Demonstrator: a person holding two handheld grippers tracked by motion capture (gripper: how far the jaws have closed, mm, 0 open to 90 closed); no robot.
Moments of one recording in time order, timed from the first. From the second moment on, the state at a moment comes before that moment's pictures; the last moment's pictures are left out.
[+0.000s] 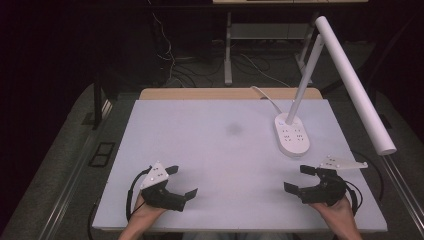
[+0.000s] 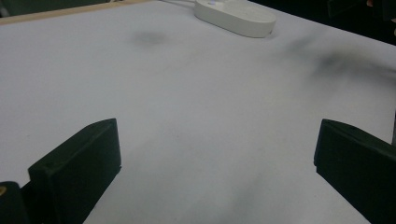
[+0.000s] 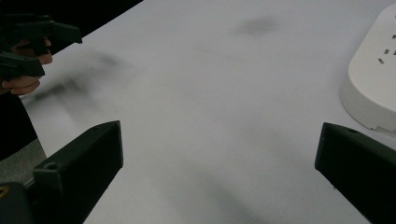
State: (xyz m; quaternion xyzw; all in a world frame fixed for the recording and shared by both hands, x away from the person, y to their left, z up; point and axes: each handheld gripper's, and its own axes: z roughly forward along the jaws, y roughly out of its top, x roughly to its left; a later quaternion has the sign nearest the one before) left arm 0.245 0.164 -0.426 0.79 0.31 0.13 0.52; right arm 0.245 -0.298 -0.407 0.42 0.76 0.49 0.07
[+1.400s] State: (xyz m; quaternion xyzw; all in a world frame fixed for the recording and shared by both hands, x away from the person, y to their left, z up) left arm 0.246 0.163 -0.427 0.79 0.31 0.13 0.51; right arm 0.295 -0.308 -0.373 0.42 0.78 0.46 0.05
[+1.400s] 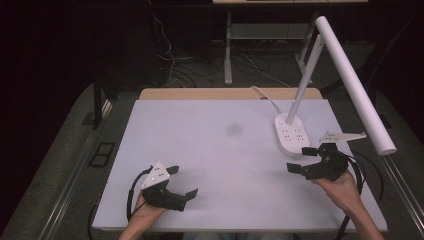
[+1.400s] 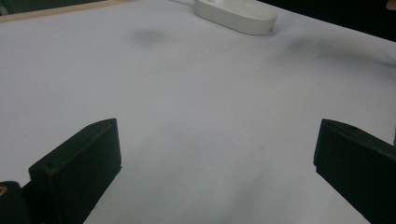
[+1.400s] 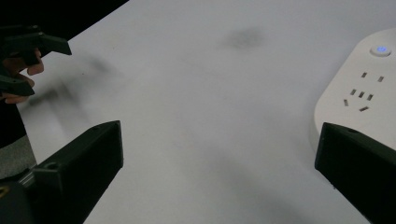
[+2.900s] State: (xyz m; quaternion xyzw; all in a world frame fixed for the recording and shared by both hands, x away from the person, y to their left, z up) left arm 0.247 0.162 -0.428 0.79 0.31 0.14 0.51; right arm 0.369 -0.337 -0.371 0.46 0.76 0.45 0.07
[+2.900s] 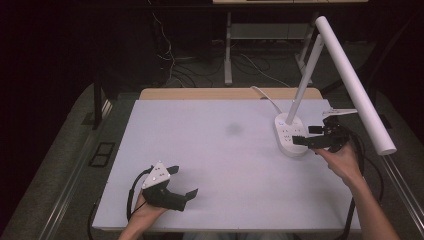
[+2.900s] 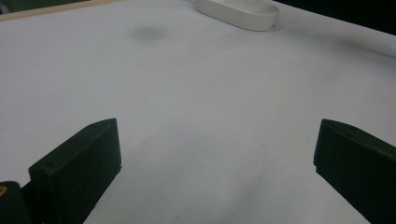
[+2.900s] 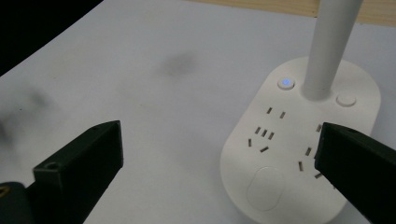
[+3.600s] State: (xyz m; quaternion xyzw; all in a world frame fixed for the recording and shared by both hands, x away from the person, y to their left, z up) left arm 0.247 0.162 -0.428 0.79 0.31 0.14 0.51; right arm 0.401 -0.345 -0.377 0.49 0.77 0.38 0.11
